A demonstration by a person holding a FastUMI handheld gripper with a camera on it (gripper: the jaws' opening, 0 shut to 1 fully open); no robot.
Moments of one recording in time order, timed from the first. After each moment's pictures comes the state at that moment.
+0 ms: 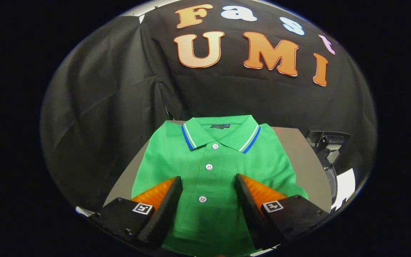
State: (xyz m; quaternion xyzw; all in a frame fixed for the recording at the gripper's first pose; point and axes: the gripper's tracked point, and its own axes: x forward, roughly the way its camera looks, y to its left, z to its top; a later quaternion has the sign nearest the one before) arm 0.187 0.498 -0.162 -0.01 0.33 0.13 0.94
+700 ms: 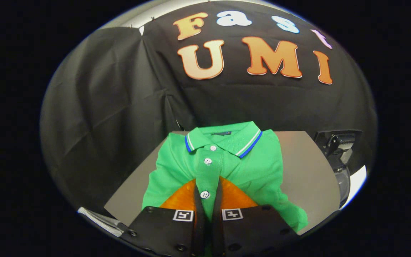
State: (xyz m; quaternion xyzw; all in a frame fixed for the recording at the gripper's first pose) arm 0.195 0.489 -0.153 0.05 0.26 0.19 0.95
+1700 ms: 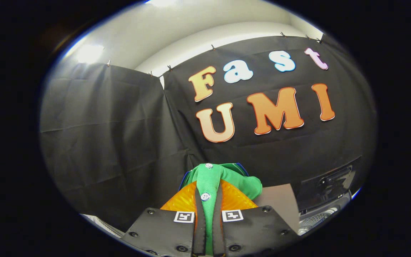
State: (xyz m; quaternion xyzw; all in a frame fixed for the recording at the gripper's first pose) arm 0.144 0.395 0.015 0.09 0.03 0.27 0.96
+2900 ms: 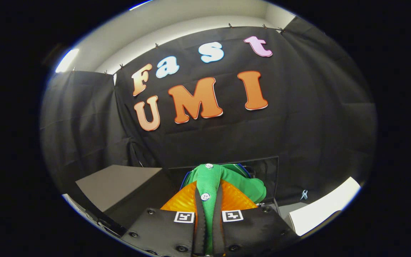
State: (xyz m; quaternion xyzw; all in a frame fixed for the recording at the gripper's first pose) arm 0.225 -0.024 -0.119 0.08 0.10 0.14 0.98
